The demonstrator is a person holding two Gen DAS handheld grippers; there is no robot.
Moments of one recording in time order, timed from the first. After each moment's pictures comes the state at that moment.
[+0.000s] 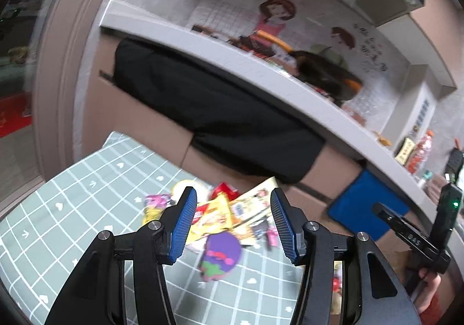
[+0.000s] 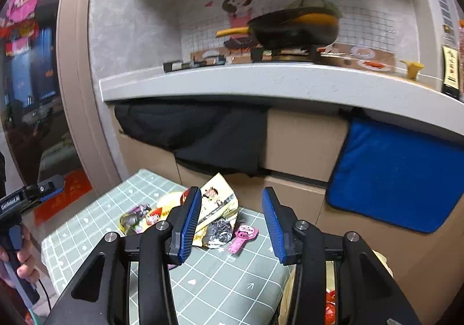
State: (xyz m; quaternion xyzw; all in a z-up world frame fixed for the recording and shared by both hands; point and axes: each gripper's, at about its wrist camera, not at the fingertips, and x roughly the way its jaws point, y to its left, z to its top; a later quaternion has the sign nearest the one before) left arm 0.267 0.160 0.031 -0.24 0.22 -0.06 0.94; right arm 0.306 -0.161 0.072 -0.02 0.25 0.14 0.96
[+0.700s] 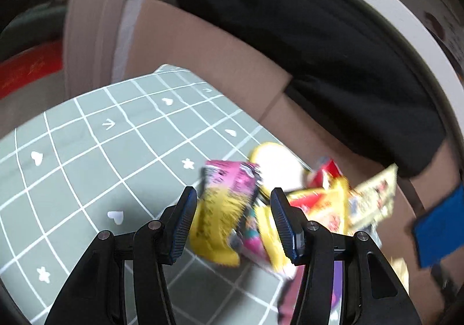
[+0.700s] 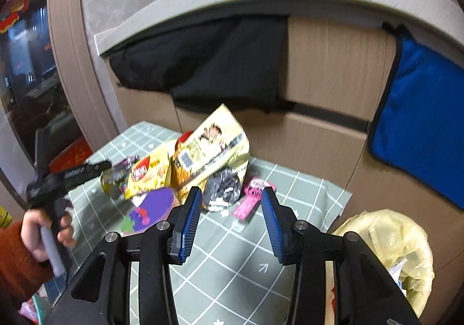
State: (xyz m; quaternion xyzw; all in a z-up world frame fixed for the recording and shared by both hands) left arm 0.389 0.197 -0.119 -0.29 0.33 0.07 0.89; right arm 0.356 -0.151 -0.031 -0.03 0.34 0.17 0.92
